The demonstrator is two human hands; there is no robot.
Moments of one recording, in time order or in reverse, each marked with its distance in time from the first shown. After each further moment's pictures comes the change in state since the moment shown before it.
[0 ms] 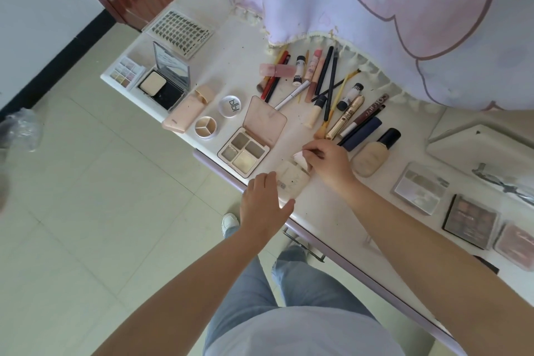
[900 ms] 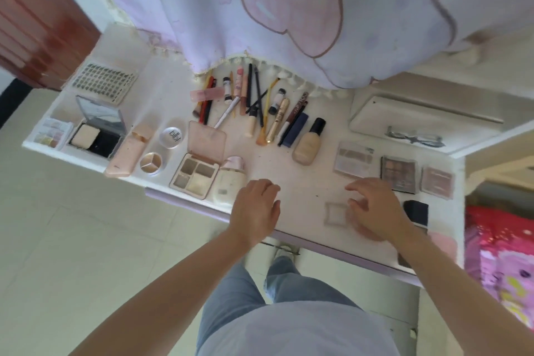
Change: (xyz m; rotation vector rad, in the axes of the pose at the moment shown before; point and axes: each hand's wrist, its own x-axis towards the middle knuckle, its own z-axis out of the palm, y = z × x) left_hand 0.000 0.029 0.002 0.113 0.044 0.701; right_hand -0.149 0.059 -0.095 -0.538 0.184 0.098
